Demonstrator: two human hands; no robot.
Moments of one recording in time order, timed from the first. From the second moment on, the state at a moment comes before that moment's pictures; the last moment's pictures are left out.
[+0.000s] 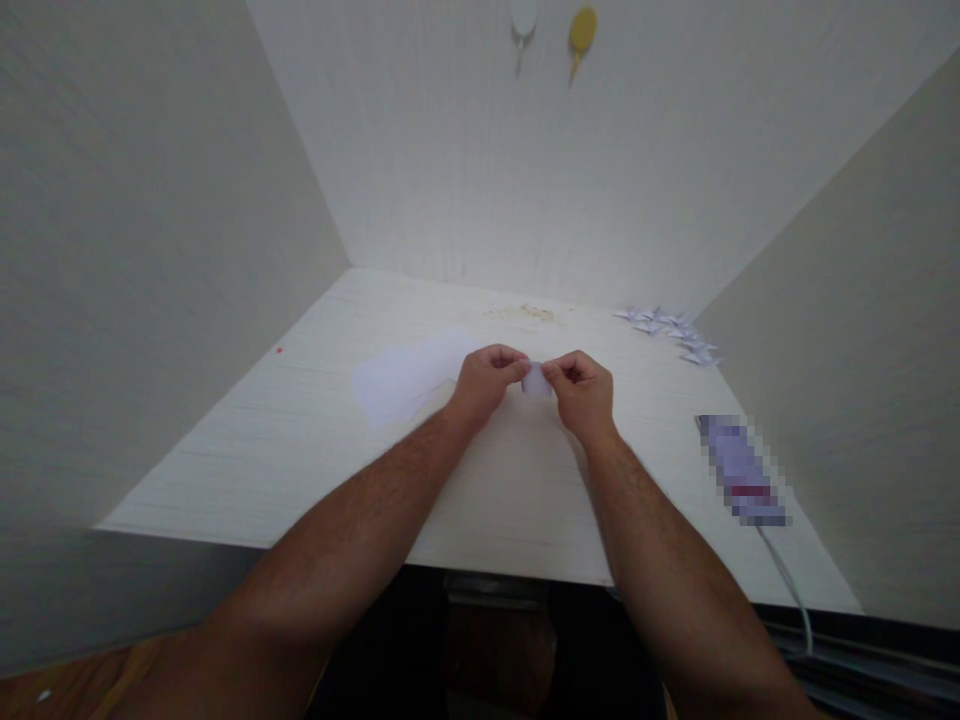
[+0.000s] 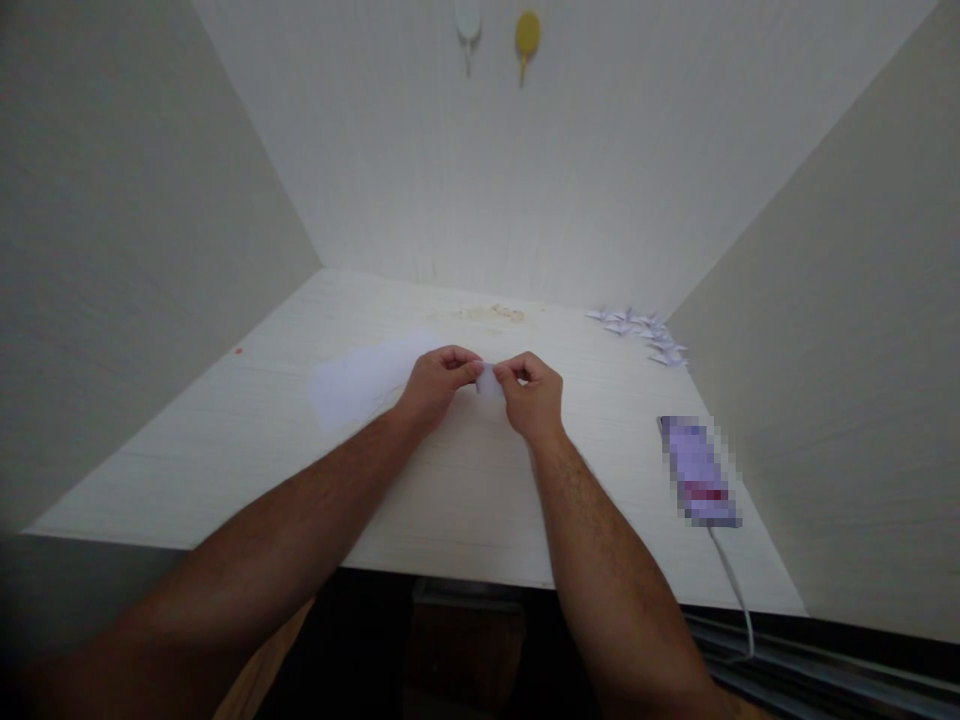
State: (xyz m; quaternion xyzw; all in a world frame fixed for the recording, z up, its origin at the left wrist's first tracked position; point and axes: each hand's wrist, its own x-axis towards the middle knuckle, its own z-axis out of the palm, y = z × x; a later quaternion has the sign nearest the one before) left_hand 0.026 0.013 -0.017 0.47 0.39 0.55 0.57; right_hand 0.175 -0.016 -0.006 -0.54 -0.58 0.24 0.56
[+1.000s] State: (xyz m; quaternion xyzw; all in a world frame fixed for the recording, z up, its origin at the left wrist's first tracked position) left_hand 0.029 -0.003 -0.007 0.66 0.45 0.51 0.30; right_hand 0.165 -0.025 -0.002 -0.45 -0.69 0.08 0.57
